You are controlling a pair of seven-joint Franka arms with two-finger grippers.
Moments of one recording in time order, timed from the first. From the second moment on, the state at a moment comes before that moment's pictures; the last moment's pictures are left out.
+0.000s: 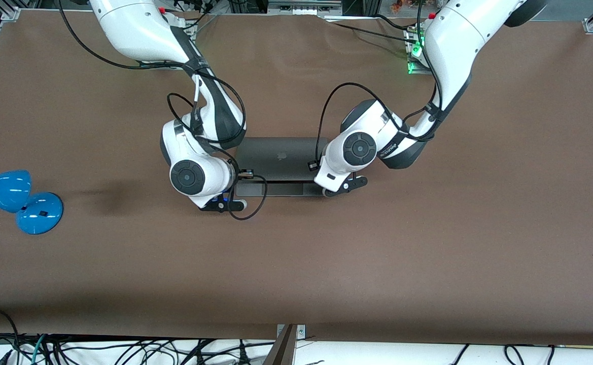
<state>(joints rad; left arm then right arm) -0.21 0.71 -0.51 -1.59 0.01 2.10 -1.00 0.55 0.69 -0.09 -1.44 0.30 1.84 0.35</state>
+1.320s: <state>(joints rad) -0.22 0.76 -0.48 -1.58 0.04 2.14 -1.00 0.55 0.75 -0.10 -1.43 0.30 1.92 0.29</state>
